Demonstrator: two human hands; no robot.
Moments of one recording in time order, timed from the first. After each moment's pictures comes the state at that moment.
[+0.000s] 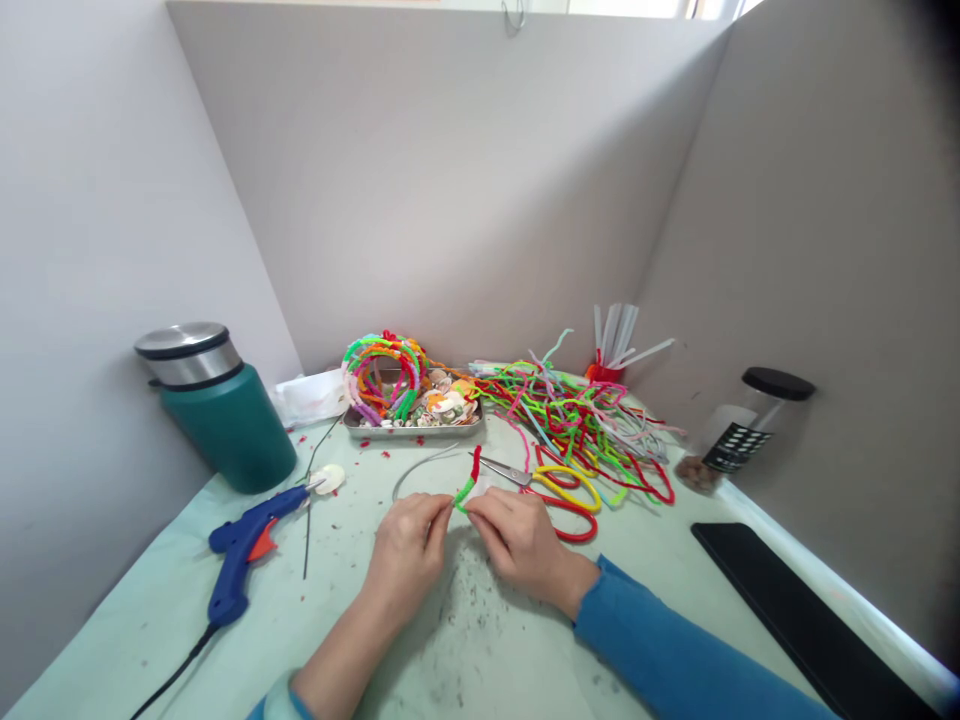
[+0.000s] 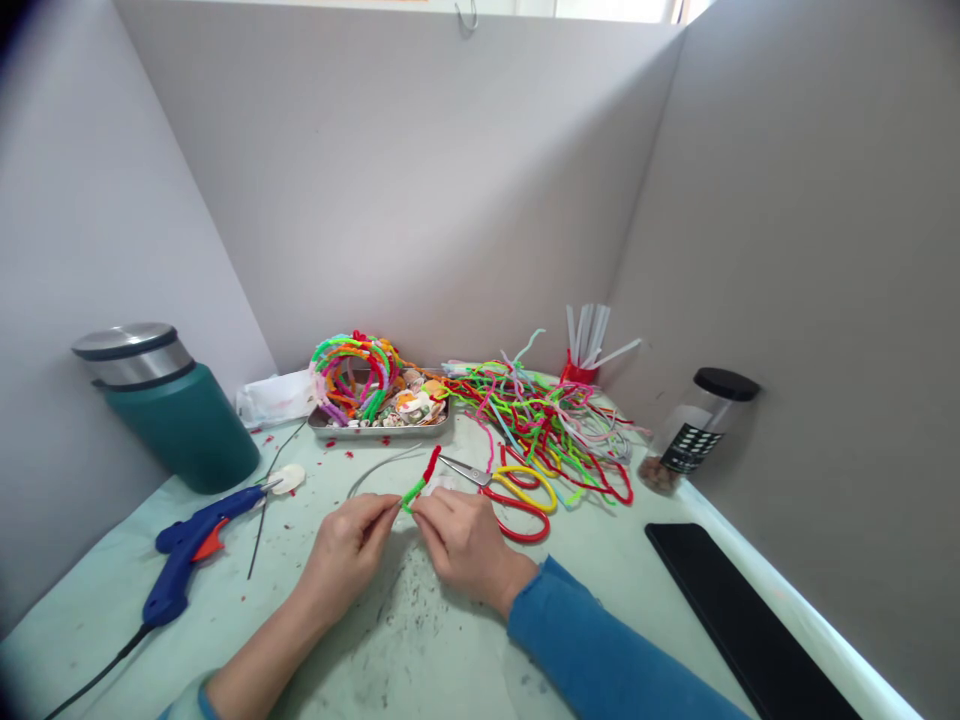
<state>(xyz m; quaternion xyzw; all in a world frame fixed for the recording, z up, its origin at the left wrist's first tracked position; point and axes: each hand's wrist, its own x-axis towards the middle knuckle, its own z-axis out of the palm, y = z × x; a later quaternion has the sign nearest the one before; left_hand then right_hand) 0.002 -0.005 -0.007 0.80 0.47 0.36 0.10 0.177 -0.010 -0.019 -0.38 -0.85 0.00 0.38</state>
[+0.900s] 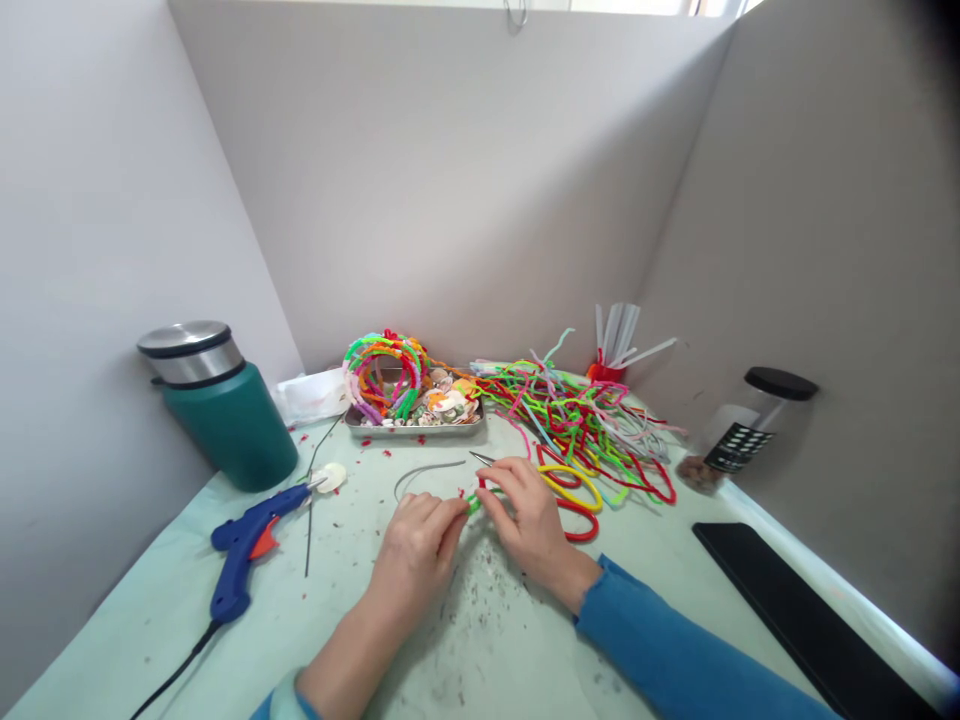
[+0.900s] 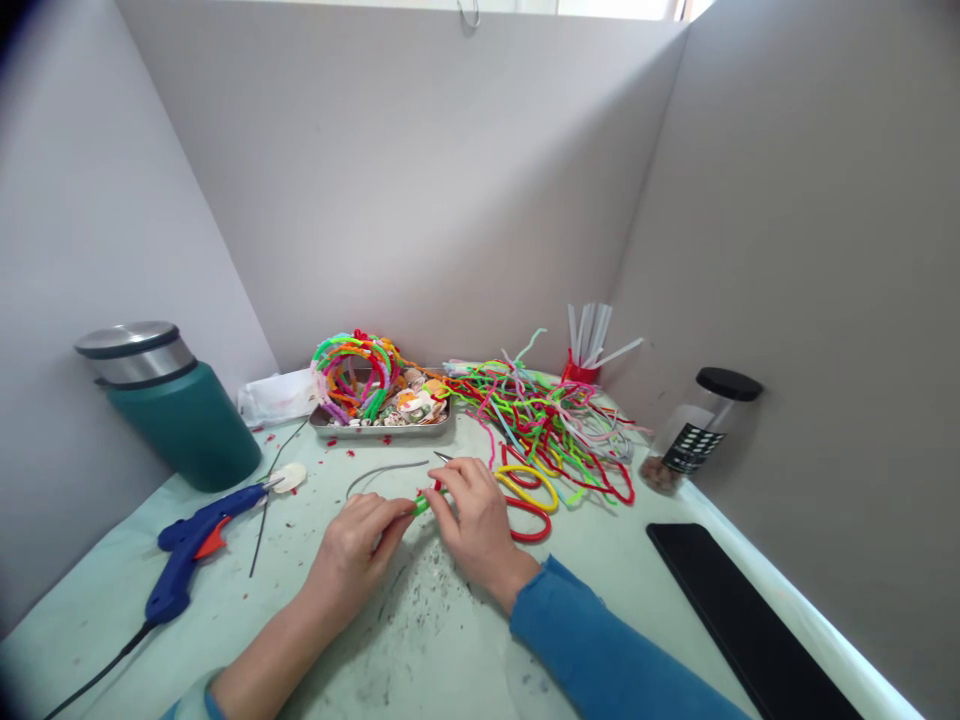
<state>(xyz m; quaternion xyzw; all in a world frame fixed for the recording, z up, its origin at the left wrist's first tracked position) 0.005 -0.007 -0.010 0.85 0.39 0.35 0.01 0.178 -0.002 -0.018 -0.46 -0.74 0.03 0.48</state>
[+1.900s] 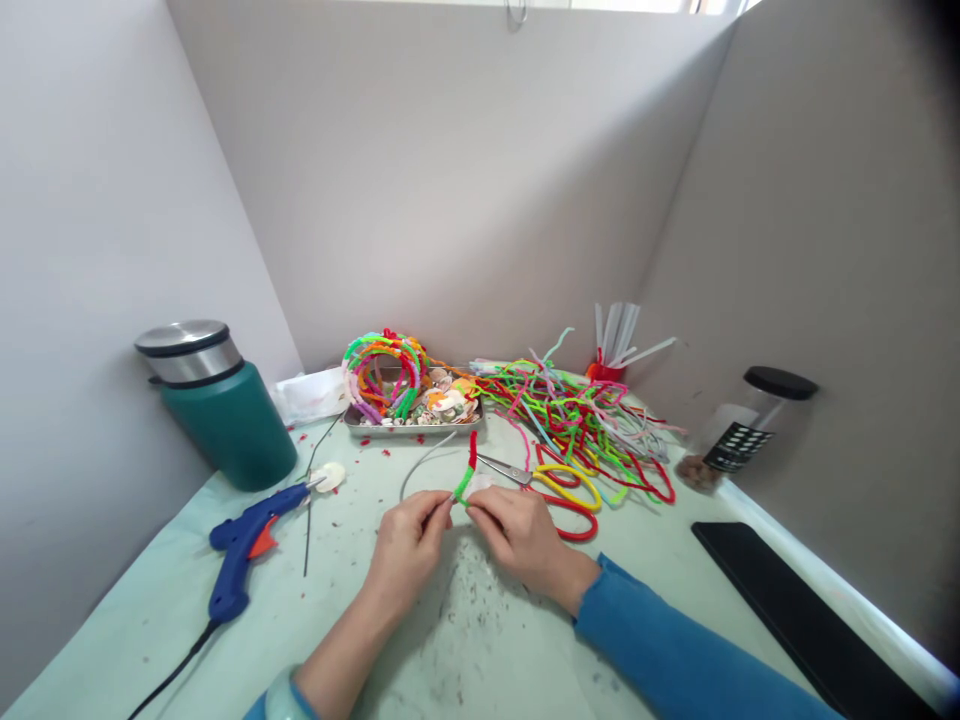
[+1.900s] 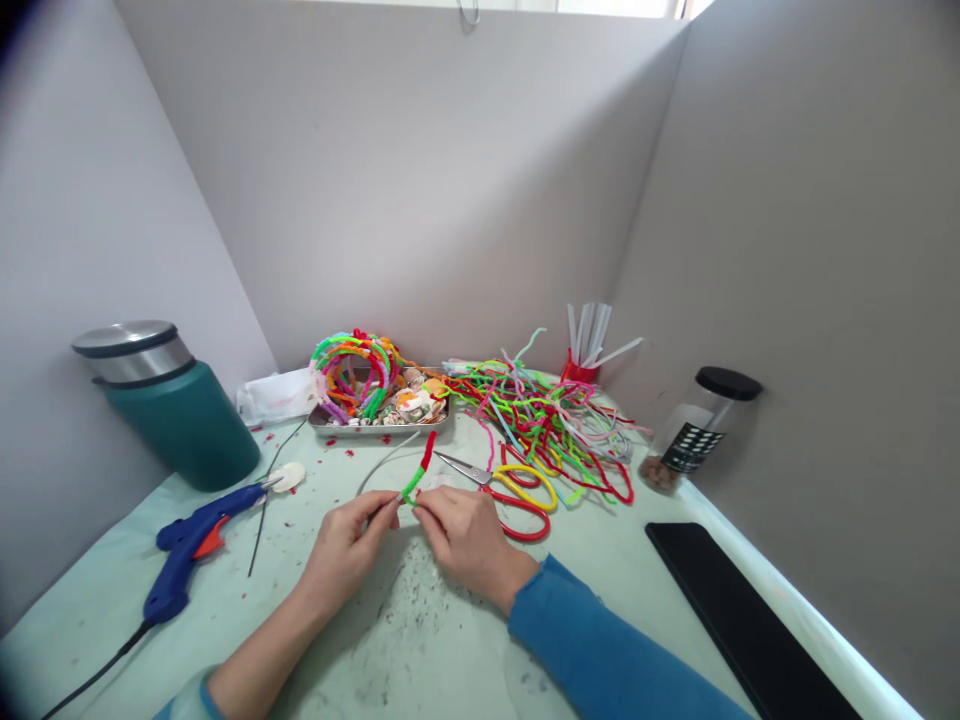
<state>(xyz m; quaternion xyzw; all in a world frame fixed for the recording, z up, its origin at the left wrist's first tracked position) 0.003 -0.004 -0.003 0.76 0.48 0.38 0.22 0.177 -0.007 -0.022 -0.40 -0.83 0.05 0.38</state>
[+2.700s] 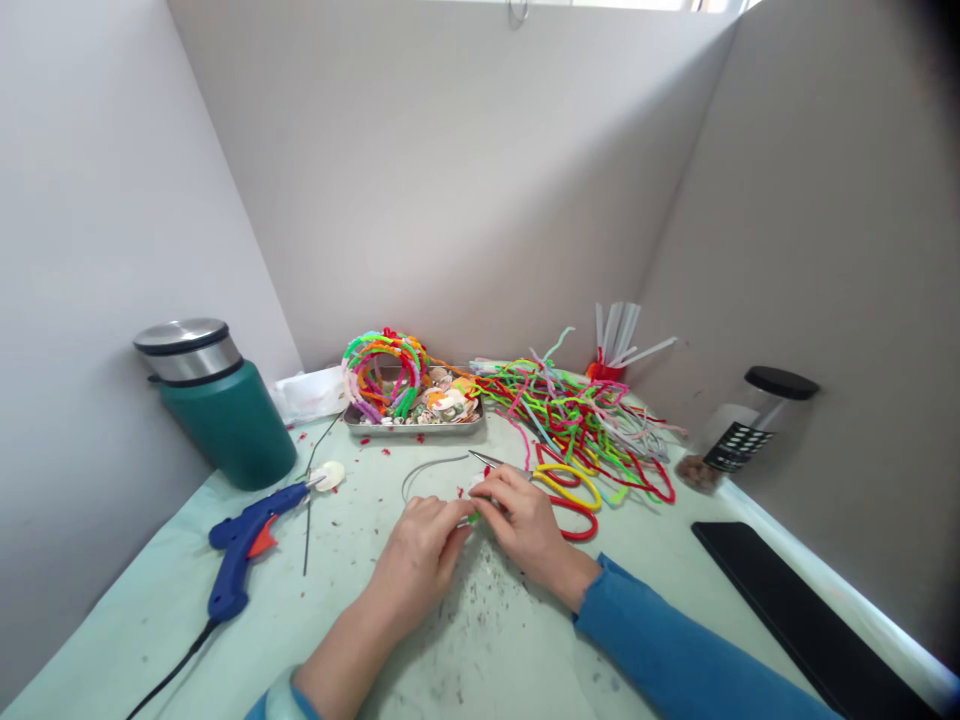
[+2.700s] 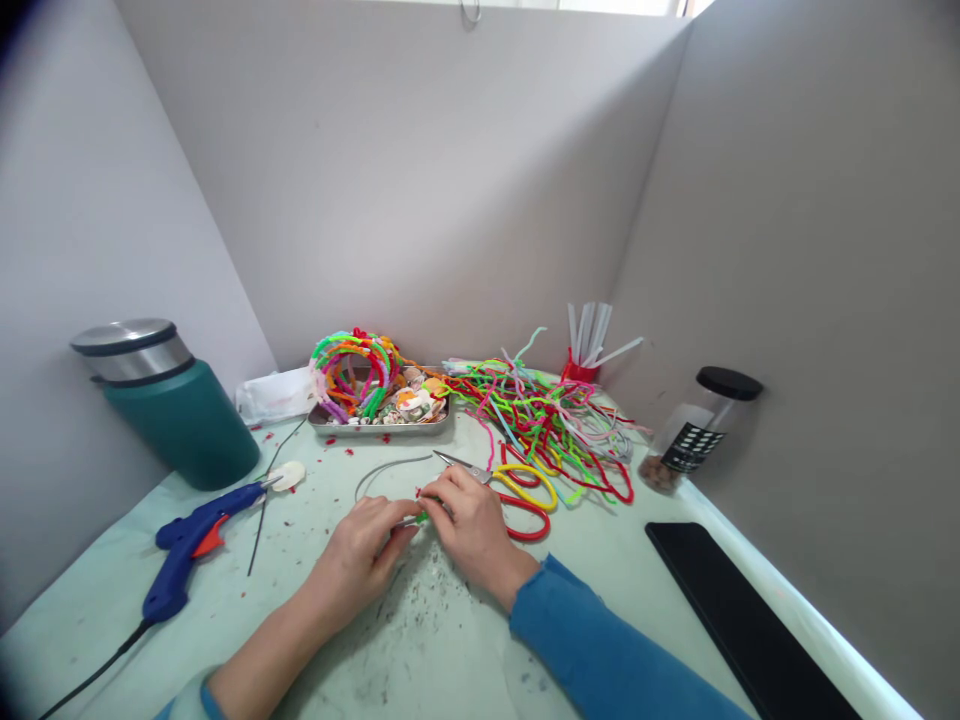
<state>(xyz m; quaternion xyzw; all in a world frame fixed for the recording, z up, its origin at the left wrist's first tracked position) 0.006 -0.010 -0.009 0.87 0.38 0.30 0.06 0.176 0.000 -0.024 -0.44 -0.77 0.08 0.46</state>
